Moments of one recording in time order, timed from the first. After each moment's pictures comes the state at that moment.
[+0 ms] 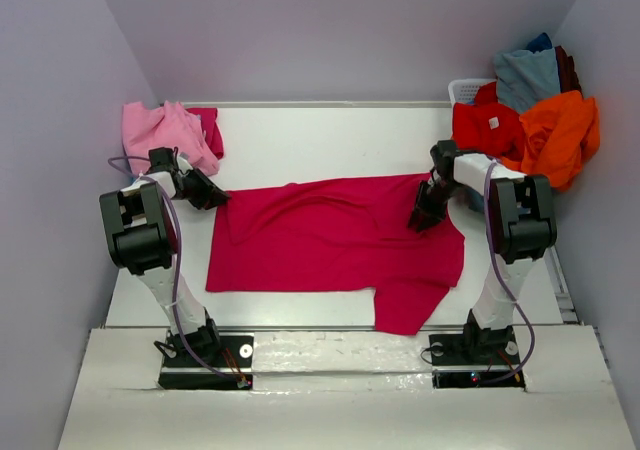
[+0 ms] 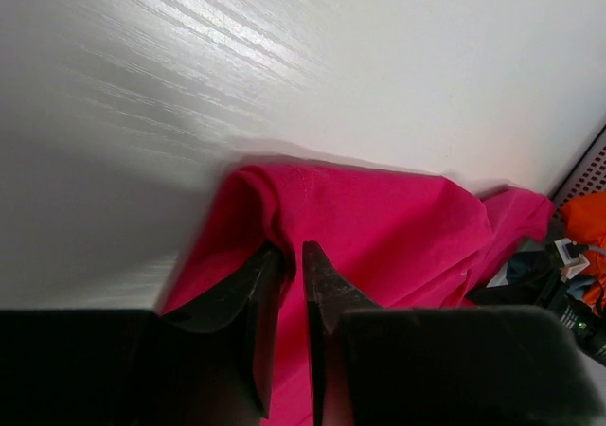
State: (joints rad) left arm 0.27 1.90 1.13 -0.33 0.58 -0.57; right arm 0.11 1.95 1.30 -0.85 -0.26 0.49
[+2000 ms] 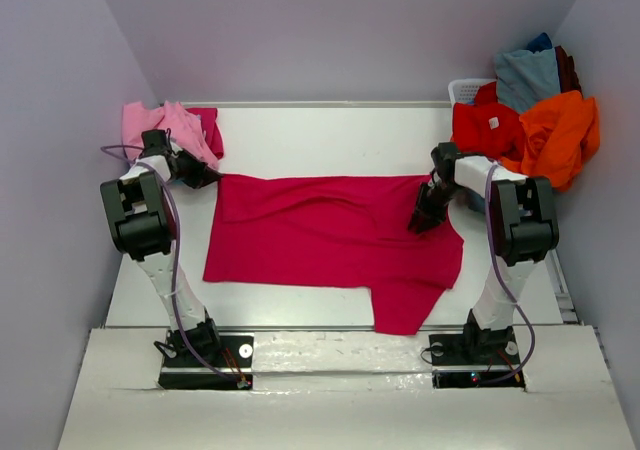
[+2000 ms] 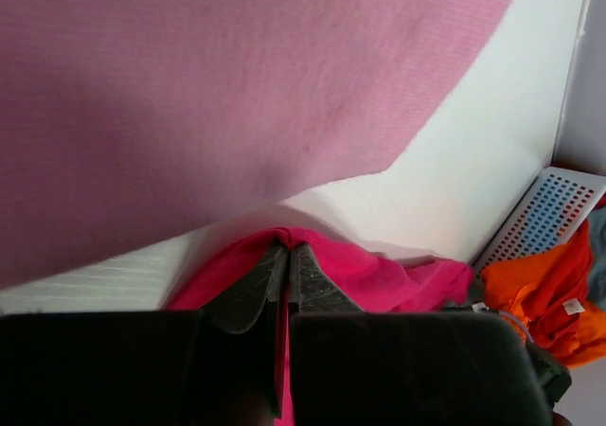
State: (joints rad) left arm 0.28 2.05 1.38 -0.34 0.56 -0.73; right arm 0.10 1.93 1.27 -0.84 -0.27 0.49
